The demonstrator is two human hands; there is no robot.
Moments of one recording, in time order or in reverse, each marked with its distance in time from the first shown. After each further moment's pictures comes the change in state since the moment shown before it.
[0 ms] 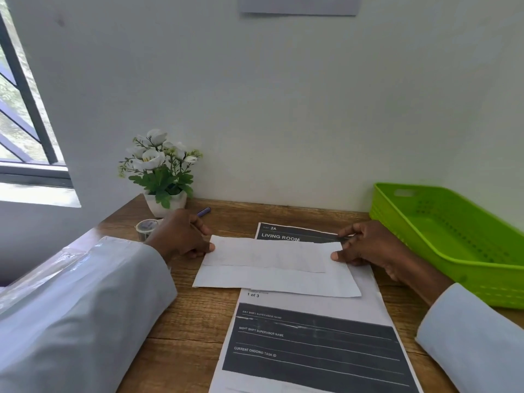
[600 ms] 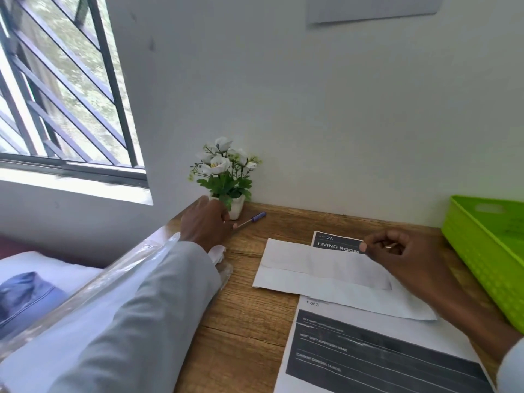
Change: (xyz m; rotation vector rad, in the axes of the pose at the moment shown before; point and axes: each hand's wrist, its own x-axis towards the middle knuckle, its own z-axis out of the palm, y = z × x) left_hand 0.009 -0.037 -0.041 0.526 0.512 0.209; right_hand -0.019 -0.015 0.054 -0.057 0.162 -0.527
